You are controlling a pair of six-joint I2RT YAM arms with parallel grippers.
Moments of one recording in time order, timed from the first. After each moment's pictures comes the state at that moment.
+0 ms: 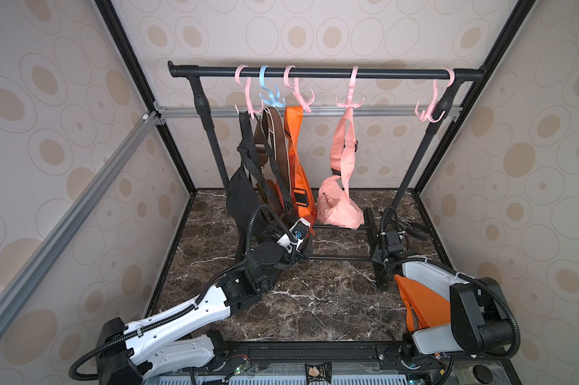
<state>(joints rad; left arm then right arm) -0.98 1.05 0.85 0.11 -0.57 0.38 0.21 1.42 0.71 -0.27 0.40 0.56</state>
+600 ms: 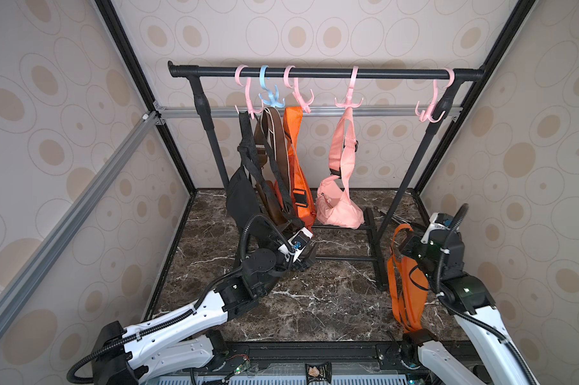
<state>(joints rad) -0.98 1.00 0.74 0.23 -0.33 0.40 0.21 0.70 0.94 -0.59 0.24 0.49</state>
